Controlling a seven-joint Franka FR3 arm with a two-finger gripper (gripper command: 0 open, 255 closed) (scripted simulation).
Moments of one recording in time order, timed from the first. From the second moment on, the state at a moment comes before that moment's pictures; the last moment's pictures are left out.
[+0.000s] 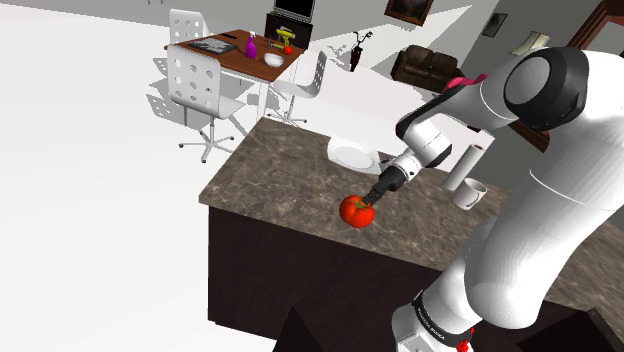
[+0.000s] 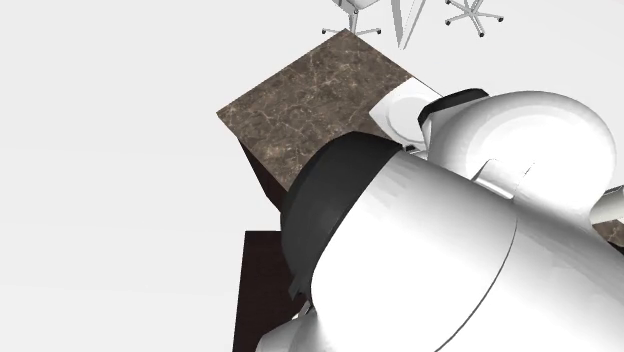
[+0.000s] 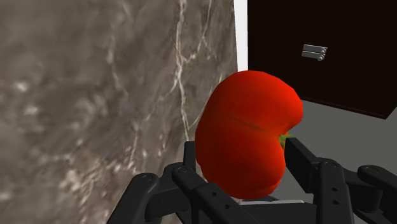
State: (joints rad) arm 0.27 0.10 -0.96 -2.47 0.77 1.60 -1.36
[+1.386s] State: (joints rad) arm 0.25 -0.25 -0.92 -2.45 0.59 1.56 -1.03
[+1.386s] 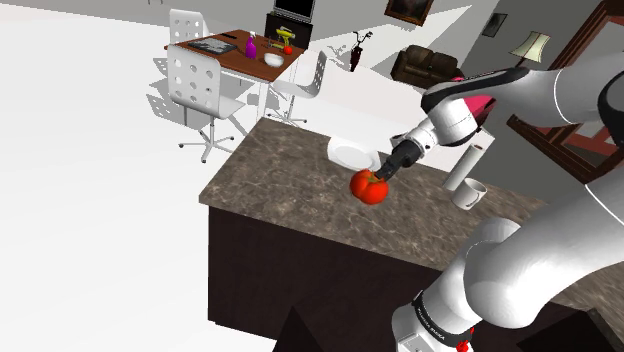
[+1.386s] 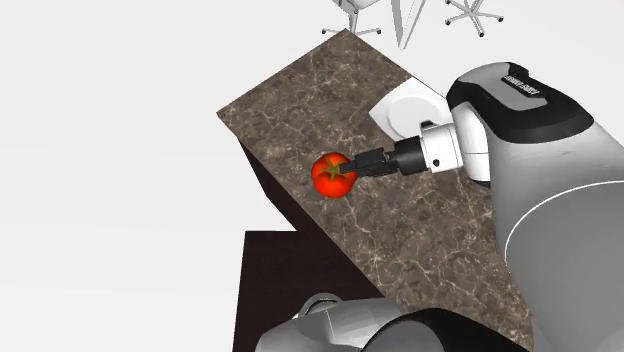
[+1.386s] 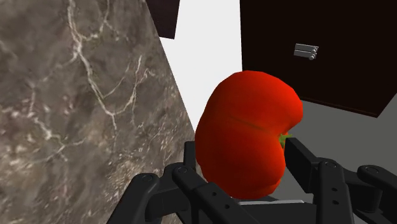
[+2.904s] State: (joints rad) arm 0.23 -0.09 -1.14 -2.10 0.54 1.20 -1.12
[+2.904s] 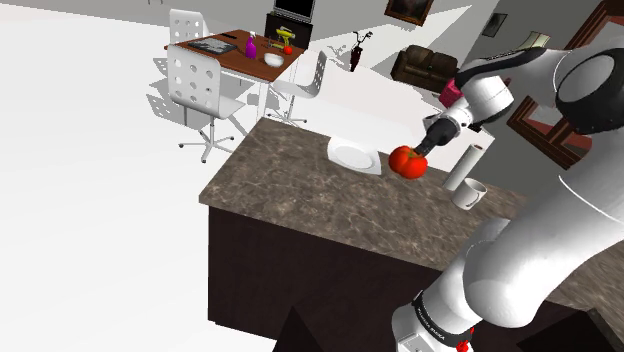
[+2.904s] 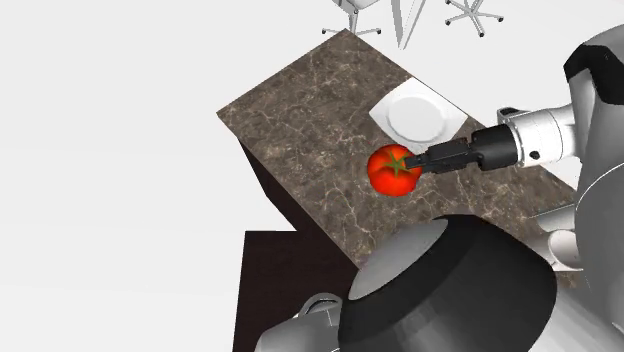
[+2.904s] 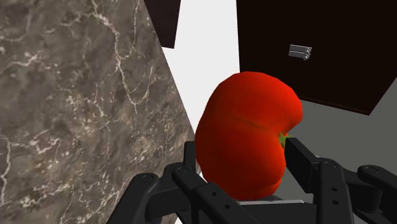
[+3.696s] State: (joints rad) arm -0.31 0.58 -1.05 -1.53 0.66 0.76 -1.58
